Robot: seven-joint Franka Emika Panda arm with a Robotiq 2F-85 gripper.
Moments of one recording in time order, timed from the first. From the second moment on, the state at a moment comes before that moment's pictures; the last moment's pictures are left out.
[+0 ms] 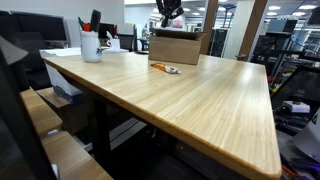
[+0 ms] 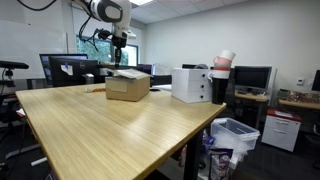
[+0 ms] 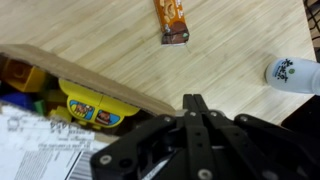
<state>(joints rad) 0.03 0.12 -0.03 -1.71 0.33 1.92 0.53</state>
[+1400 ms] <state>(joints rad) -0.09 0.14 -0.12 -1.71 -0.05 1.69 0.20</state>
